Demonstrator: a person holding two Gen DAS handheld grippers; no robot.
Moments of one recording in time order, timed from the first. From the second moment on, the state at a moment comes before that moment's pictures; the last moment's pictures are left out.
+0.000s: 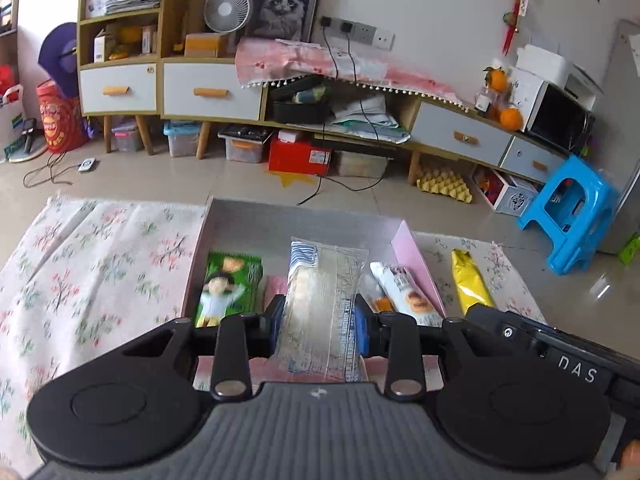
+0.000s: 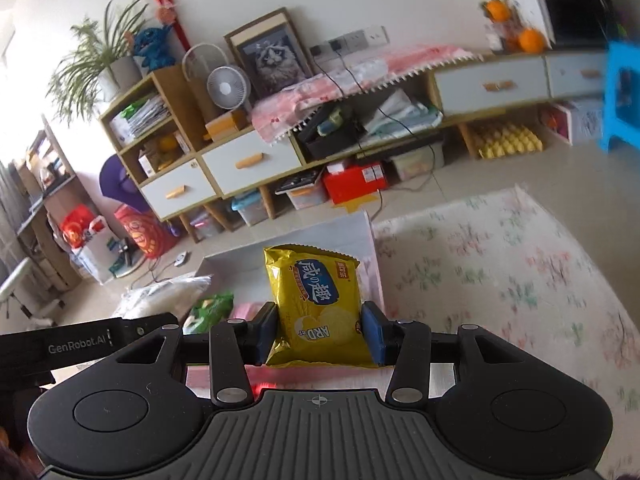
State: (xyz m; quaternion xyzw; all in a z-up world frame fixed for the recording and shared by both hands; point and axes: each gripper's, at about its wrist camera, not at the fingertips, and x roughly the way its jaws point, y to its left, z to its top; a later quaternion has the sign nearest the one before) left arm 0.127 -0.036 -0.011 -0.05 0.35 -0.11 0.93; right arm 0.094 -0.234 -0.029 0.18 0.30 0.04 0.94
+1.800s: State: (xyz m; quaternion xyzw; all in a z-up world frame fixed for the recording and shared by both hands) left arm 0.052 0.015 -0.022 -0.07 0.42 -0.05 0.90; right arm -0.003 -0.265 -0.060 0.31 0.35 0.01 0.88
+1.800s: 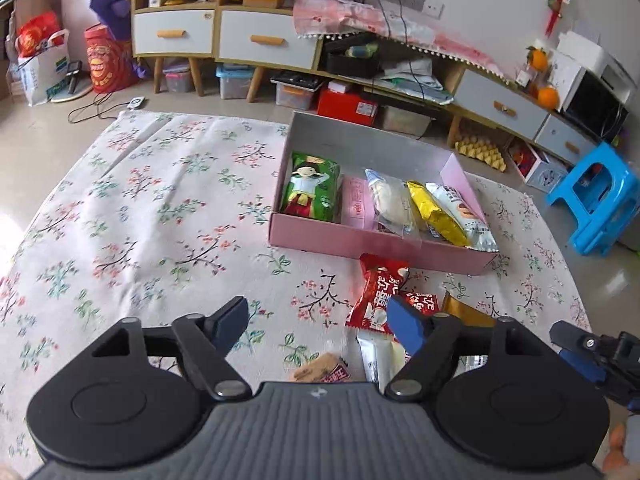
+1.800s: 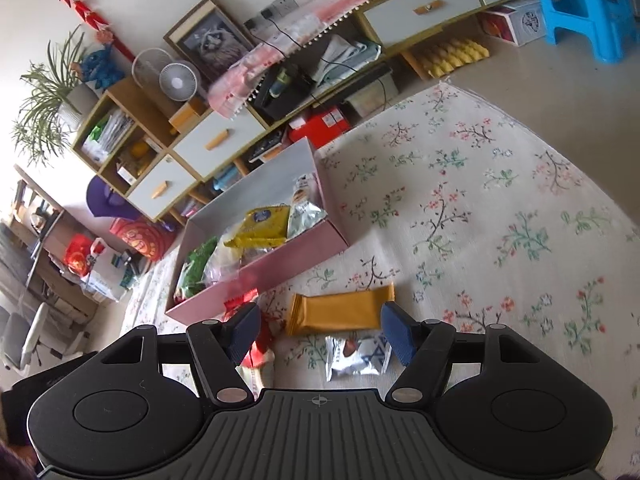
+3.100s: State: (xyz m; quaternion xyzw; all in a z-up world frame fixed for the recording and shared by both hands) left arm 0.038 0.028 -0.047 -0.10 0.44 -0.03 0.89; right arm -0.010 -0.277 -0.093 0.31 0.34 -0.06 0.88
